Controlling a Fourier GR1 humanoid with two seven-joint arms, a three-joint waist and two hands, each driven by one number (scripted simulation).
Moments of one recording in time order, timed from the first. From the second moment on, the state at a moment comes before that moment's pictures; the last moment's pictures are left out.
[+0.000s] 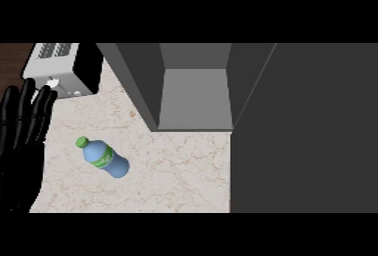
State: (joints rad) left arm 0.00 0.07 0.02 -2.10 -0.04 -0.02 0.00; right arm -0.02 -0.07 0.00 -2.10 0.00 0.00 -0.01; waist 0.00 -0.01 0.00
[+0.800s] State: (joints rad) left arm 0.05 0.09 0.07 -2.30 0.61 -0.04 0.55; right arm 0.27 -0.09 0.06 -2.36 -0.22 0.11 0.19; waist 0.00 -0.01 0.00
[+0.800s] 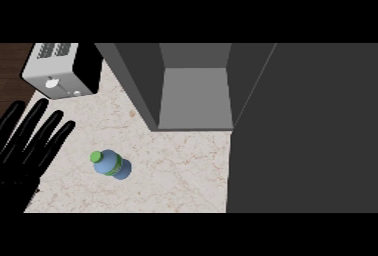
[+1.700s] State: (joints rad) left arm -0.04 0.19 0.22 -2.34 0.69 0.14 0.84; right arm 0.40 -0.12 0.00 -2.42 -0.26 0.17 0.22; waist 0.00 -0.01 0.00
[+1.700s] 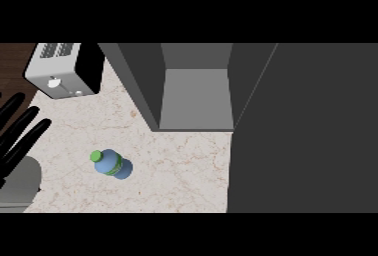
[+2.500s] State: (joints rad) left arm -0.02 0.22 0.37 -2.33 0.72 0.13 0.86; right arm 0.45 -0.12 -0.06 -2.43 -0.28 0.22 0.20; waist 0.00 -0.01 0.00
